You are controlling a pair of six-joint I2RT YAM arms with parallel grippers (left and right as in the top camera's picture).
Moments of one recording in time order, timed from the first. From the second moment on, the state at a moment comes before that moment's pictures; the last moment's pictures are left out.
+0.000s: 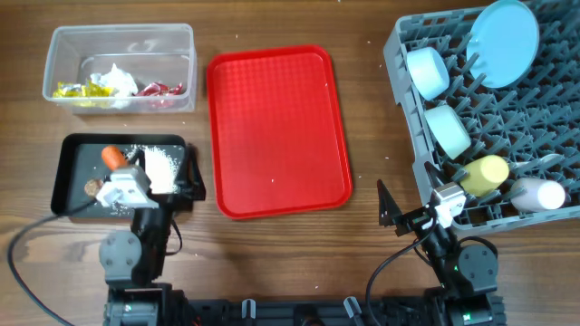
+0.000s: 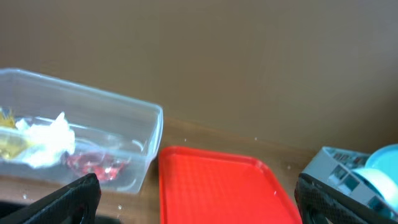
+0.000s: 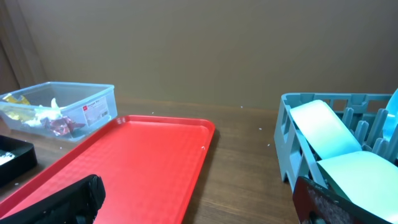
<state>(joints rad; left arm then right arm) 0.01 0.30 0.17 0.14 0.10 -0.34 0.16 0.01 0.01 0.01 -0.21 0.07</state>
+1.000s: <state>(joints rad) -0.03 0.01 0.02 -0.08 0.06 -0.32 0.16 0.01 0.01 0.02 -0.21 0.07</state>
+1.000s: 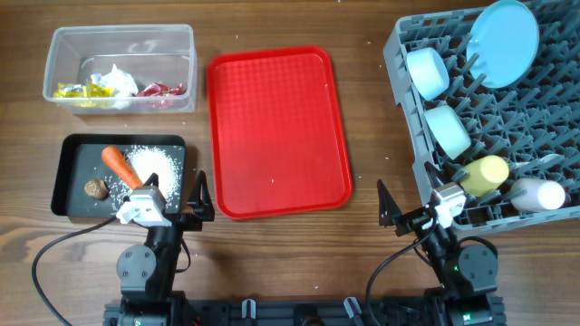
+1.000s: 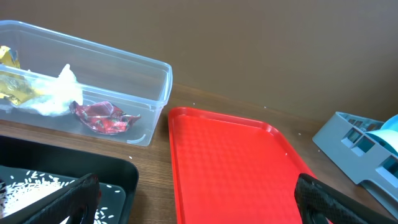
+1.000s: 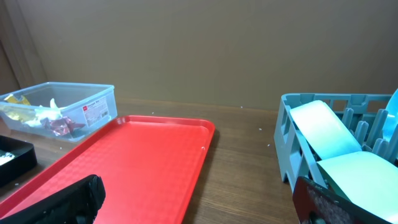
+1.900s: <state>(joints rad) -0.03 0.01 0.02 -0.08 0.06 -0.32 0.16 0.01 0.01 0.02 -0.21 0.07</state>
